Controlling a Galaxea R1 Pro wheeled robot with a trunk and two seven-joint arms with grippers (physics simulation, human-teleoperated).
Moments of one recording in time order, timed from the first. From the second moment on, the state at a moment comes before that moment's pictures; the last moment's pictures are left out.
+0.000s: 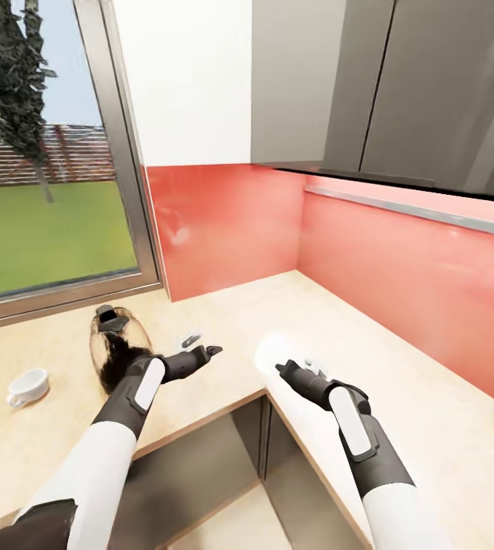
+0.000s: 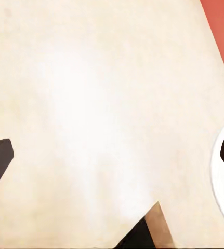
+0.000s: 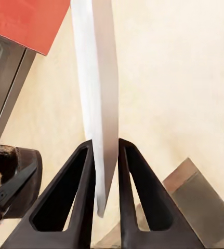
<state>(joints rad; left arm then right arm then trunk) -0.82 -0.12 0.19 -0.73 0.38 0.67 -0.21 -0.58 0.14 -0.06 -1.05 -0.73 0.63 0.04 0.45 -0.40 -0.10</state>
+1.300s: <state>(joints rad) -0.26 0.02 0.13 -0.64 0.10 0.49 -0.42 -0.58 0.14 -0.06 -1.06 -0.73 0.63 0.04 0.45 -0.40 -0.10</state>
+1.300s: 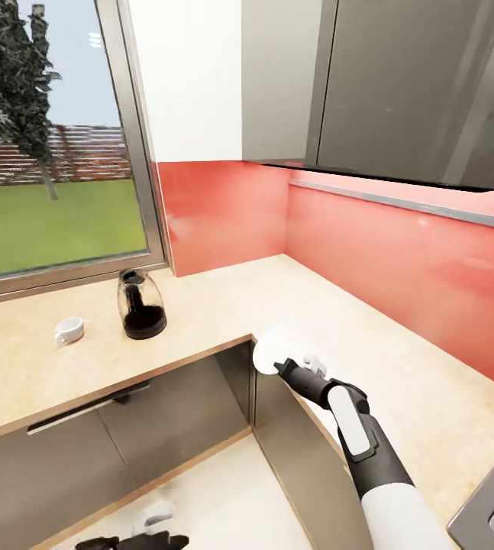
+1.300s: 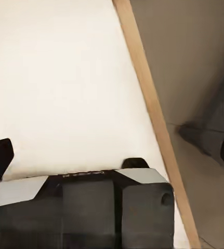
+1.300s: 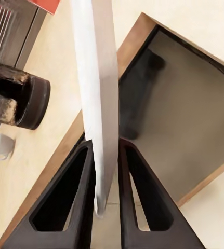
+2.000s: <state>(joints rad) -0.12 0.11 0.13 -0.17 0.09 0.13 0.13 -0.58 0.14 0.09 -1.16 -0.73 0.73 0.04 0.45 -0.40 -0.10</state>
